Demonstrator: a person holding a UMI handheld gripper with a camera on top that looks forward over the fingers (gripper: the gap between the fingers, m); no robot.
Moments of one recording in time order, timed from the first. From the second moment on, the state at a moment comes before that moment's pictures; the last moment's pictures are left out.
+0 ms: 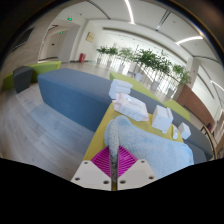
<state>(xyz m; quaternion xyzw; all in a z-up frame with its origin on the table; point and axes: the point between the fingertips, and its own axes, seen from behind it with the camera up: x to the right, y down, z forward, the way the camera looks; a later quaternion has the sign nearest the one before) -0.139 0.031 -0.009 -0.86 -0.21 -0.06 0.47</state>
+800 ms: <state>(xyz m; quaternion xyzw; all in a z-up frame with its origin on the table) 0.145 0.040 0.011 -0.91 0.03 -0.02 0.42</state>
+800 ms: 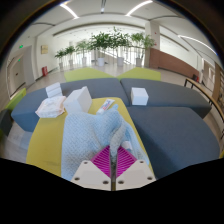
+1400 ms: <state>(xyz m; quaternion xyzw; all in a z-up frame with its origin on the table) 0.120 -0.096 0.193 -0.86 -0.01 0.01 0.51</state>
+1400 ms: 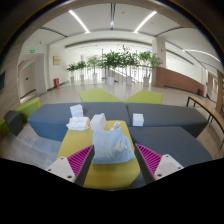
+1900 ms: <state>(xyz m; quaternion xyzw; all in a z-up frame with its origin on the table) 0.106 -0.134 0.154 -0.86 -0.04 0.03 0.51</state>
